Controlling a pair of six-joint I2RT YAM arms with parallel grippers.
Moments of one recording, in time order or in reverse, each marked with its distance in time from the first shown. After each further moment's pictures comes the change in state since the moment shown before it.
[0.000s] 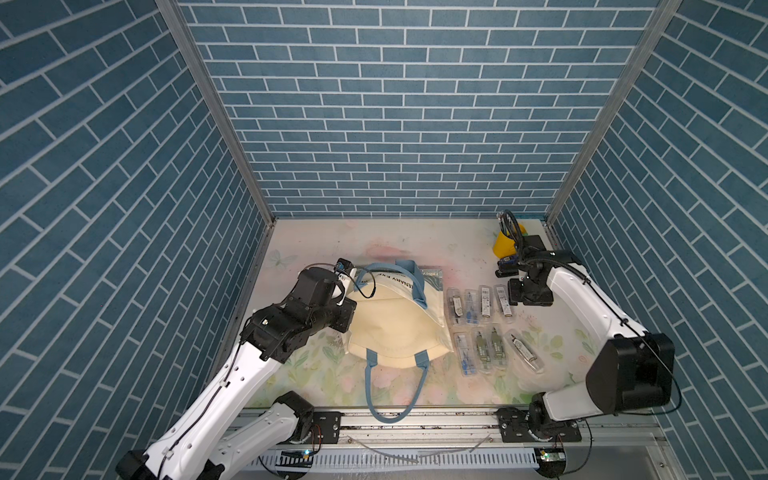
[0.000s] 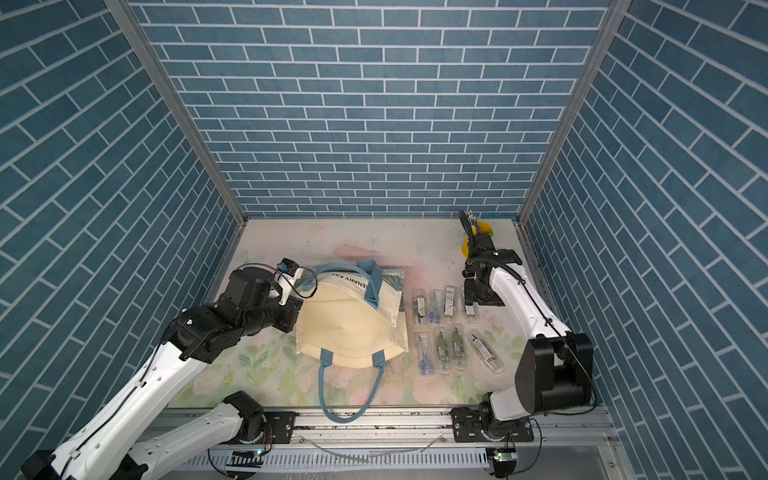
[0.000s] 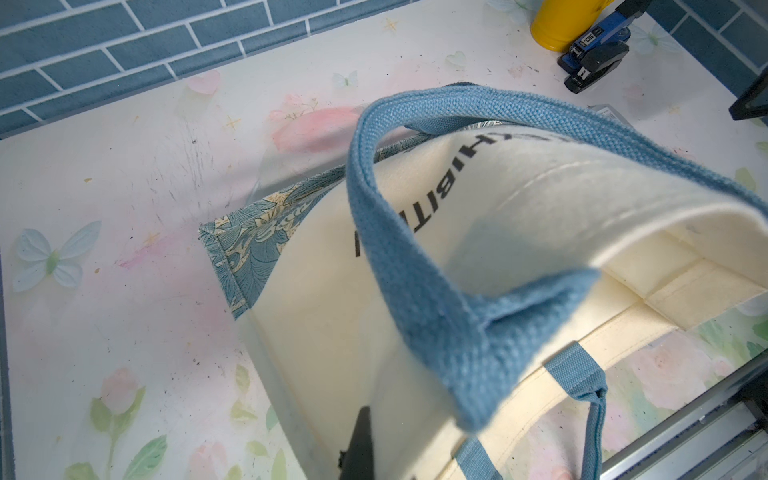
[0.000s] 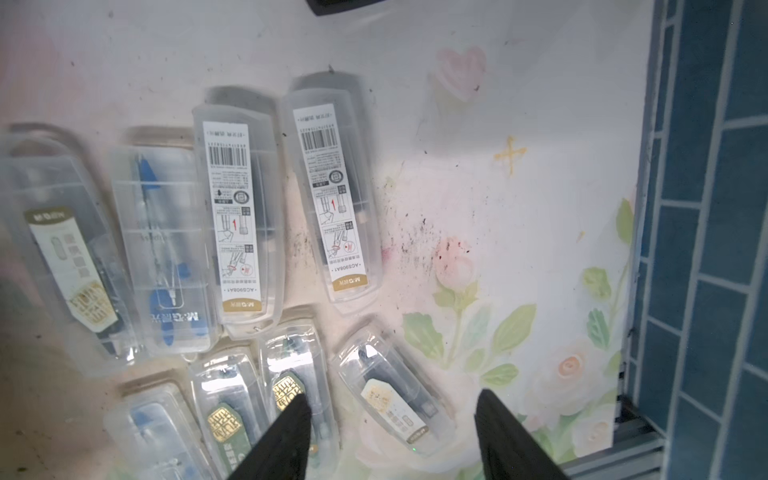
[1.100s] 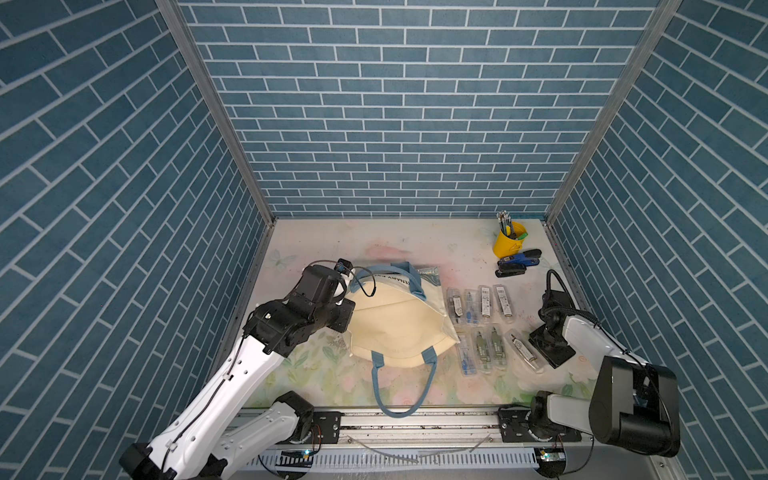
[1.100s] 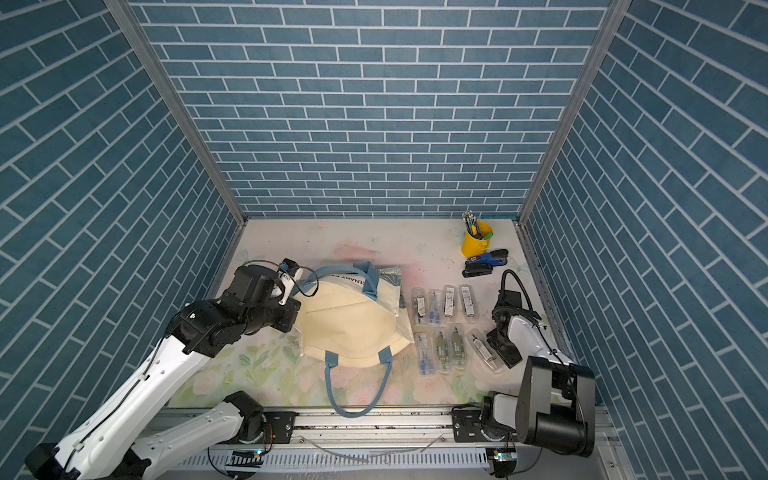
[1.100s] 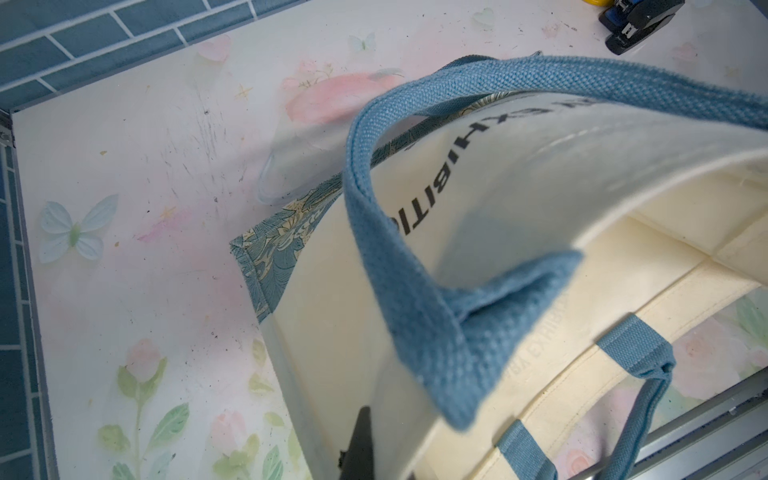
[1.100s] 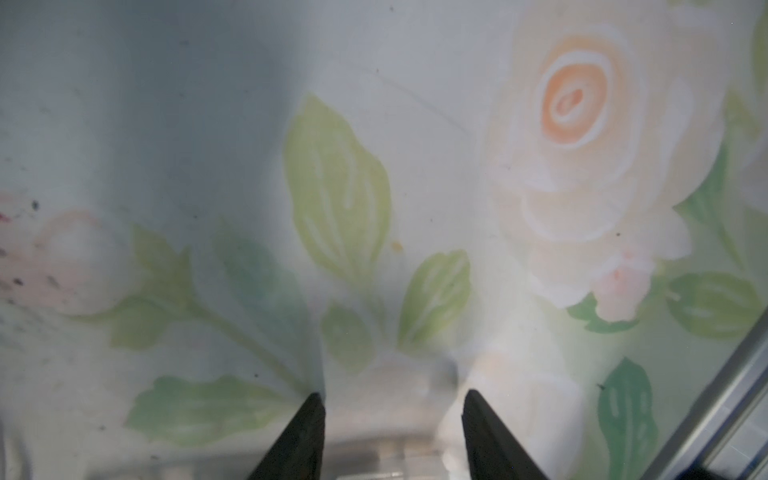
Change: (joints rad) left arm 0.002 0.024 0.036 -0.083 -0.050 0.000; right arm -0.294 -0.134 -0.532 0.245 0.010 0.600
